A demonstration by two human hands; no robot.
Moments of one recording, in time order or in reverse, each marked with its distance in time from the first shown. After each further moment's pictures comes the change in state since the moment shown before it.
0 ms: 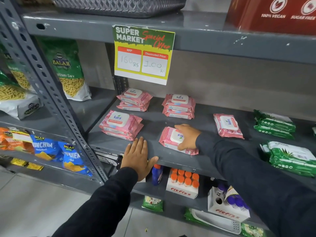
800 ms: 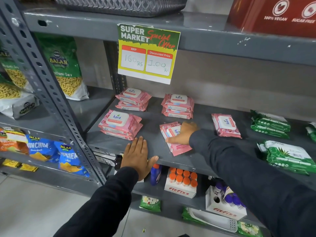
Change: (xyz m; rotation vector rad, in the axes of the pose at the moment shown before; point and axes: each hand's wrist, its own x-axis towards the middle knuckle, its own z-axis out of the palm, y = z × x) left_hand 0.000 0.001 -0.002 -0.039 -0.016 -0.011; right_hand 0.002 -0.025 -0.002 -0.006 0.138 0.316
